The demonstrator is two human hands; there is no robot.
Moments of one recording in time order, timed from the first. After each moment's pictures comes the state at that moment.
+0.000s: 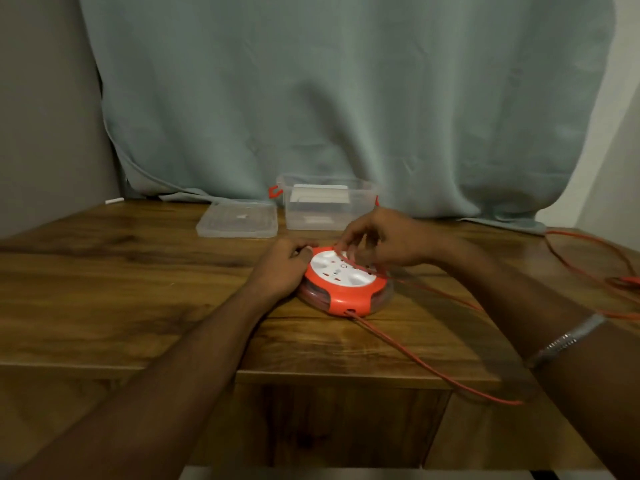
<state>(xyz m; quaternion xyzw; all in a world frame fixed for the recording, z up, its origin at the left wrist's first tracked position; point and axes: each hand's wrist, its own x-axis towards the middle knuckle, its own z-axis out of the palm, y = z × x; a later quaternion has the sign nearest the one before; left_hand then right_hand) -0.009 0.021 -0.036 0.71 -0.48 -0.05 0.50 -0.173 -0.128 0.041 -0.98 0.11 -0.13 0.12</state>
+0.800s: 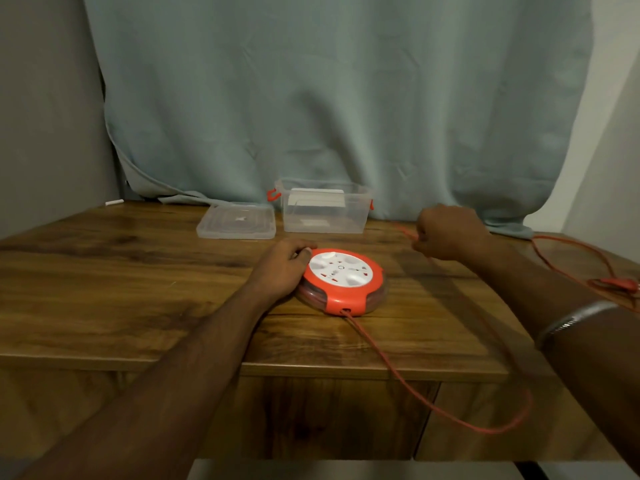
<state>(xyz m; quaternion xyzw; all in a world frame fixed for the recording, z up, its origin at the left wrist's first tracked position) -0.013 0.027 -0.033 0.72 -0.49 -0.06 0.49 -0.228 -0.154 0.055 -0.90 0.38 -0.10 -0.19</state>
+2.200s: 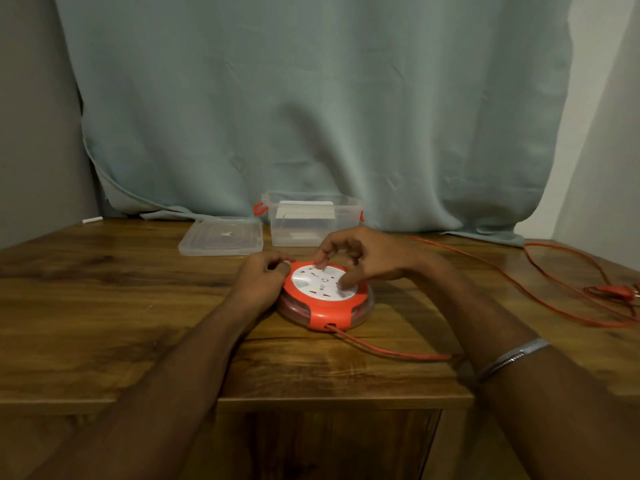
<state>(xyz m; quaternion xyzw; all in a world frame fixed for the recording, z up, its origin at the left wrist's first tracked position) -0.002 0.014 -0.037 0.70 -0.39 -0.11 0.58 -0.167 -0.129 0.036 -0.96 0.06 -0.11 0.24</state>
